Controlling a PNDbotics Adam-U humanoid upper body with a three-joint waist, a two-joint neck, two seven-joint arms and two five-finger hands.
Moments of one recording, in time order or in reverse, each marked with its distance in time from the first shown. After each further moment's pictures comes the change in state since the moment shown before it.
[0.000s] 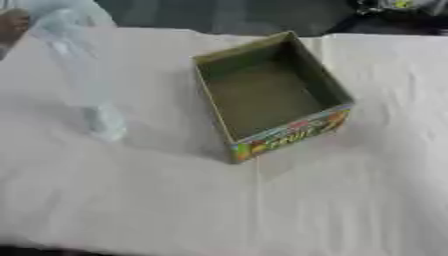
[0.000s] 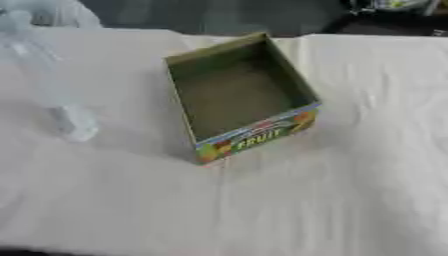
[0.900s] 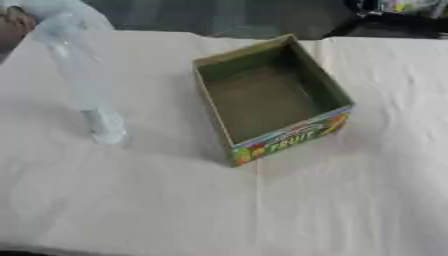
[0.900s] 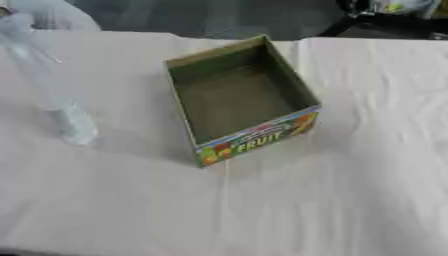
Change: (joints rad) left arm -0.016 0.018 -0.051 0.000 0.147 -0.123 -0.083; right arm -0.001 0.000 0.000 -0.004 -0.021 0.000 -0.001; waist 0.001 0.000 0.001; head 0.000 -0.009
